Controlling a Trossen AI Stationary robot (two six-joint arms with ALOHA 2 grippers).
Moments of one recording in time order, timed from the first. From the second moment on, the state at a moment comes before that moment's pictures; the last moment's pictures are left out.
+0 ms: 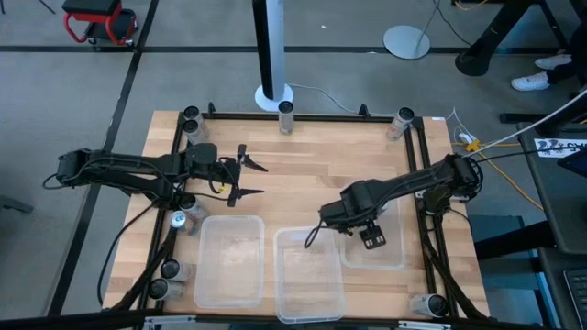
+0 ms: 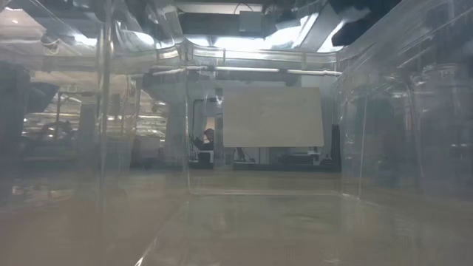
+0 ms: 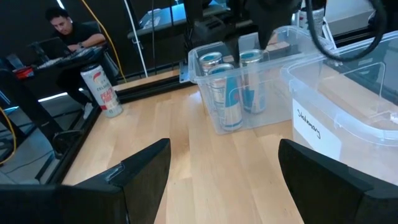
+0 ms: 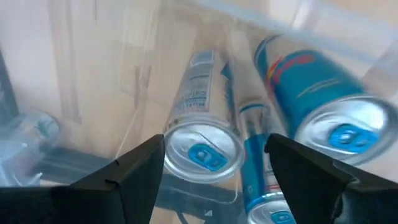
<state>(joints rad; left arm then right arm) 0.14 0.96 0.50 0.22 0.17 0.30 0.28 1.78 1.62 -1.57 -0.12 -0.03</state>
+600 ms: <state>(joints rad) 0.14 0.96 0.50 0.22 0.17 0.29 0.35 1.79 1.54 -1.41 -0.05 0.04</state>
